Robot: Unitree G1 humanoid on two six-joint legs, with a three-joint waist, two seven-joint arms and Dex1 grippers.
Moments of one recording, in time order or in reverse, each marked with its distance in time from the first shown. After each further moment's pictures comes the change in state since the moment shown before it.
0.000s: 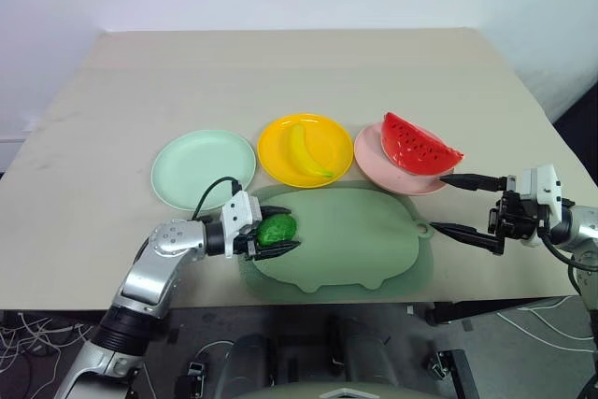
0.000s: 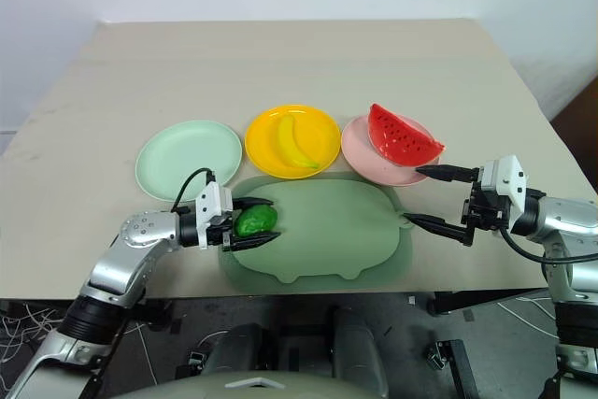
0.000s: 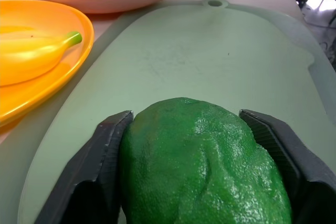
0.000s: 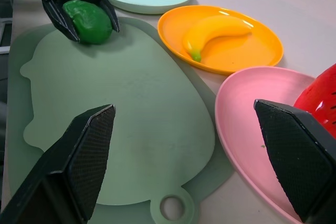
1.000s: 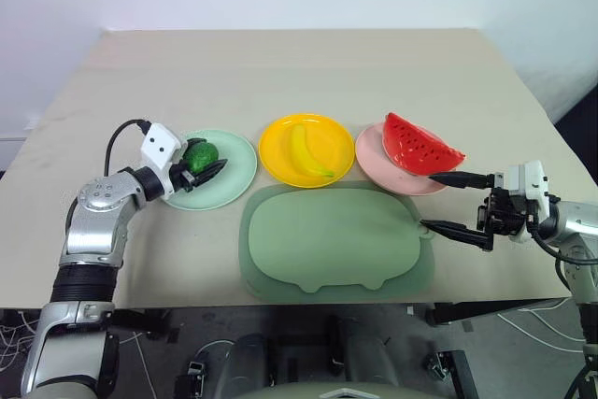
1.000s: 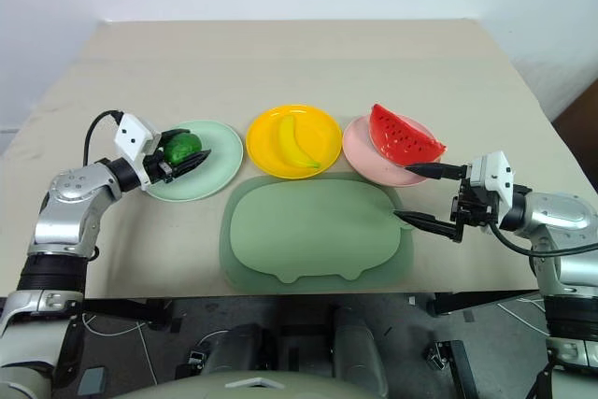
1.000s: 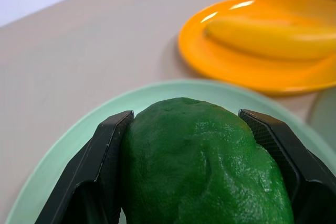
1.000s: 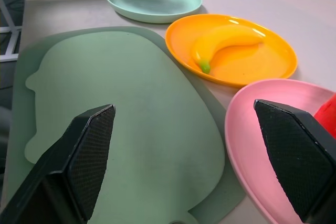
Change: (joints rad) left arm -0.208 0.099 0.274 0.350 0.053 -0.042 0.267; right arm -0.039 0.018 0.045 0.000 0.014 0.018 0.004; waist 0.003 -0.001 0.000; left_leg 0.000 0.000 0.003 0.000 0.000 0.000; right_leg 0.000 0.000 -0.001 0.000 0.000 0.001
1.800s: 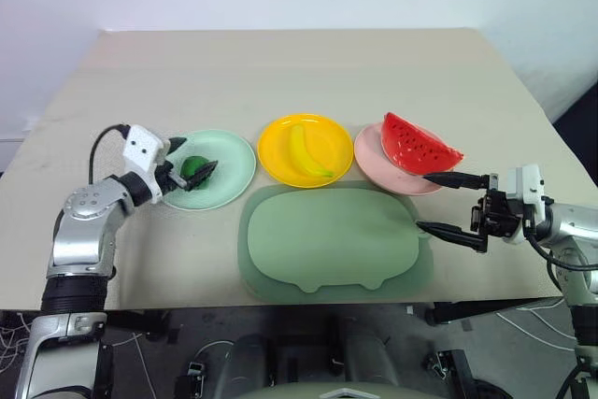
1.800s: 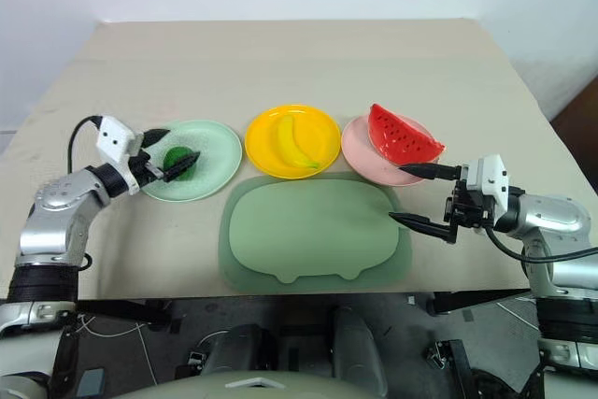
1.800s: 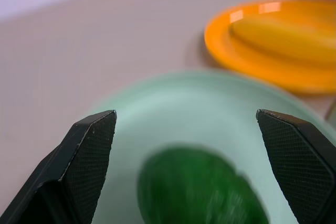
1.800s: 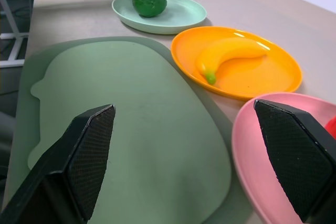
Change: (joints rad) left arm 0.065 0.016 0.115 -0.144 -0.089 0.065 0.016; right arm 0.002 0.046 0.014 -0.015 0.002 -0.030 -0.004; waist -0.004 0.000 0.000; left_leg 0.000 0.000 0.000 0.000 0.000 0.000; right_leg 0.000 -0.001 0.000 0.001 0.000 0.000
